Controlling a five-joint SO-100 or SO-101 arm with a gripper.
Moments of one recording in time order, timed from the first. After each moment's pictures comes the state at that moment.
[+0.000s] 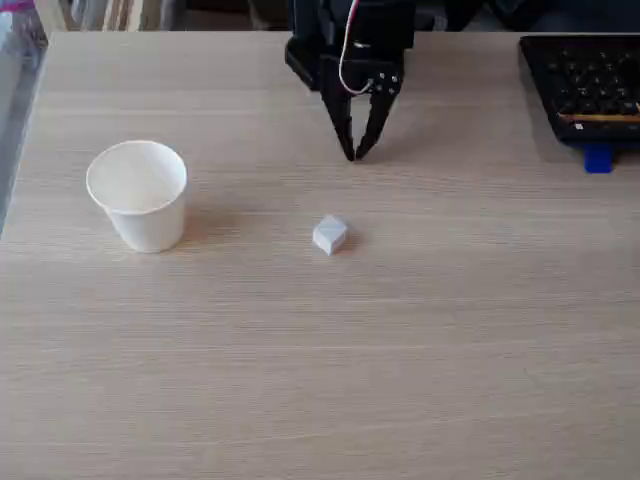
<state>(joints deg) -2.6 190.7 177.2 74.7 -67.6</state>
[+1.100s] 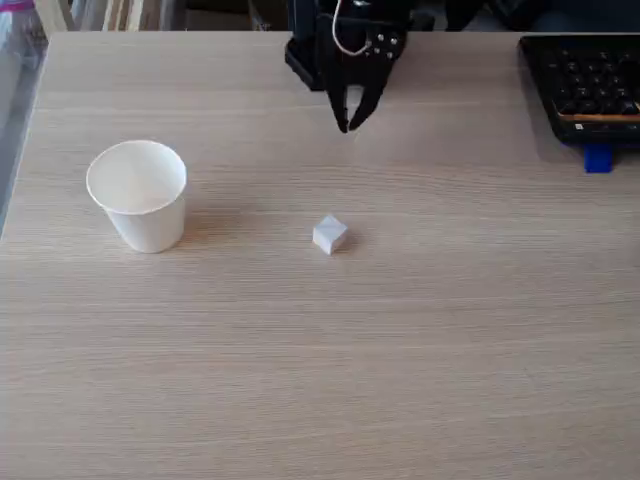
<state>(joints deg) 2.5 166.1 149.9 77.1 -67.5</state>
